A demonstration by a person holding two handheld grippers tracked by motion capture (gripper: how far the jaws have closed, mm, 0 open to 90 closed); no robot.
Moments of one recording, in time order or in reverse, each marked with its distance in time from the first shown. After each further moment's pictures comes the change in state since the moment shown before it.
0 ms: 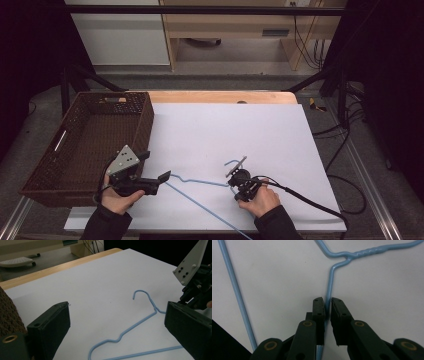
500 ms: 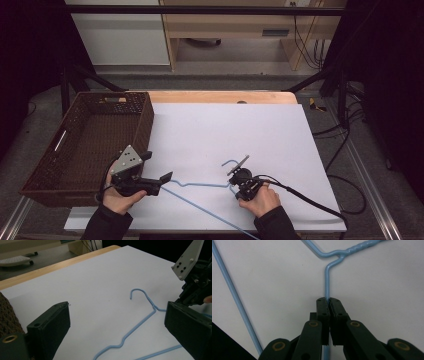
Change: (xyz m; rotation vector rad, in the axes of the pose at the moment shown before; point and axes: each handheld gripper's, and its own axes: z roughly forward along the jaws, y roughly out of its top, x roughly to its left) left arm -0.002 0.002 0.004 0.021 -0.012 0.017; right arm -0.003 -0.002 0.000 -0.024 0.015 0.047
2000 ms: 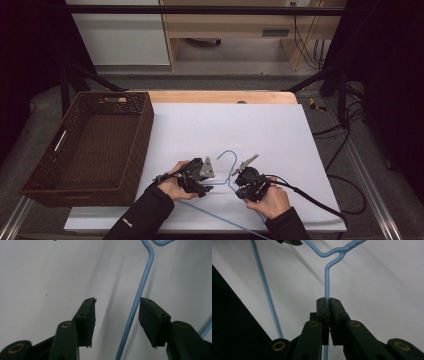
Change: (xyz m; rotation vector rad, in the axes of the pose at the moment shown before) left arm -0.060 0.000 0.148 0.500 -0.234 0.485; right arm 0.002 -0.010 -0.039 -0.129 0.059 -0.101
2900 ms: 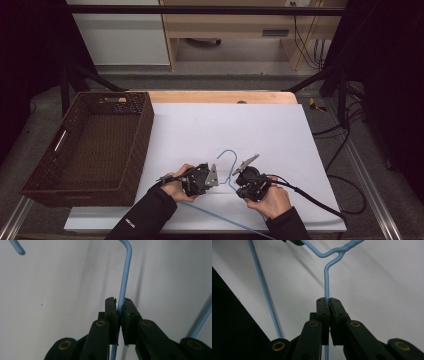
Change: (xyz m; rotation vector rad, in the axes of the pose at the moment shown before) left arm -0.013 0.008 0.002 0.044 0.002 0.151; right arm -0.001 -0.001 -0.002 -0.013 -0.011 -0.009
